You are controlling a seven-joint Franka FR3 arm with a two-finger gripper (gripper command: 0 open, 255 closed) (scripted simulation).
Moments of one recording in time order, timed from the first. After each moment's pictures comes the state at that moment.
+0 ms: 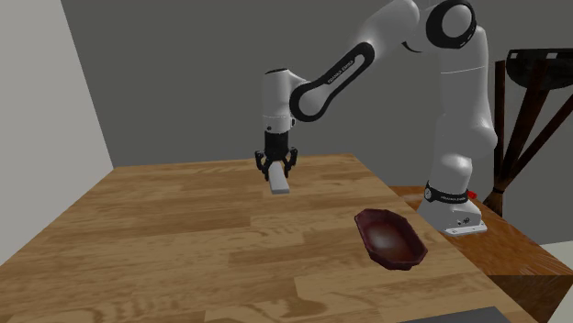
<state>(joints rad) -0.27 0.23 0.26 -2.04 -0.06 2.28 1.25</state>
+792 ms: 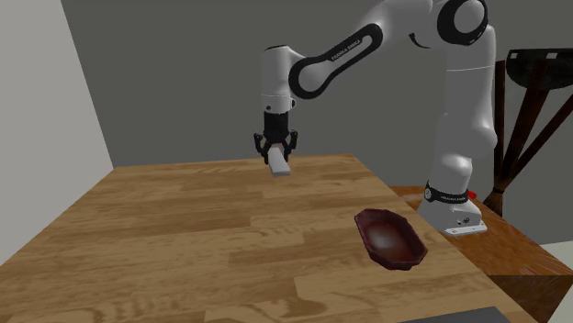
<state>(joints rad) -0.28 0.16 0.27 -1.97 -0.03 2.14 1.23</state>
